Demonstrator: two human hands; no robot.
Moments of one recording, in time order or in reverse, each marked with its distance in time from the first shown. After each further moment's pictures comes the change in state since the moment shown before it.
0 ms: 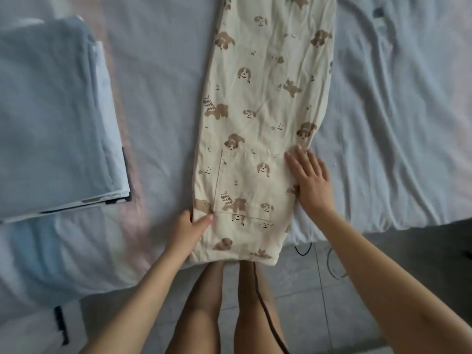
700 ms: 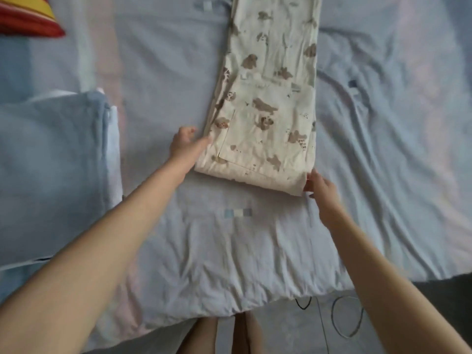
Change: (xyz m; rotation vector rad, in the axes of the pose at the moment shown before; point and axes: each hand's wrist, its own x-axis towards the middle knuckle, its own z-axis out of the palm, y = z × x) left_hand 0.081 0.229 -0.049 -0.121 0.151 0.382; right_hand 0.077 0.009 -0.074 1.147 0.082 0.670
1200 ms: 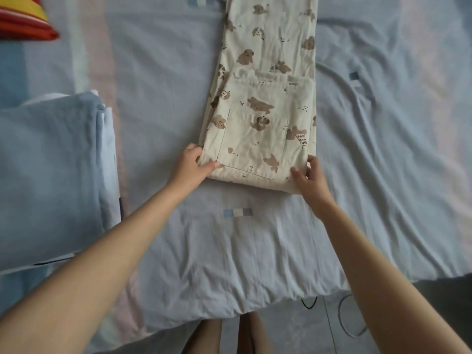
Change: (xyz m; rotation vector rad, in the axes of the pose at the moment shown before) left_hand -0.006 -0.044 0.017 0.335 -0.029 0.283; right_hand 0.009 0.000 0.018 0.006 -0.121 -0.209
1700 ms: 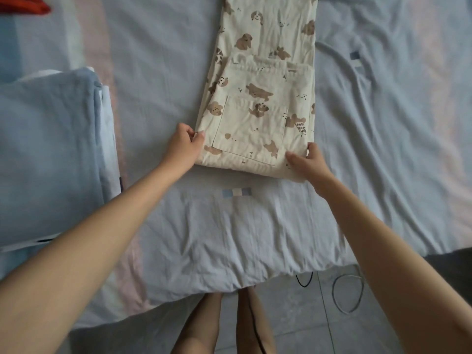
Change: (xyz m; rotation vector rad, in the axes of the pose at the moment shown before) left_hand -0.012 0.011 -0.012 0.035 0.067 -0.139; right_hand -0.005 -0.008 -0.005 -0.035 -0.035 0.167
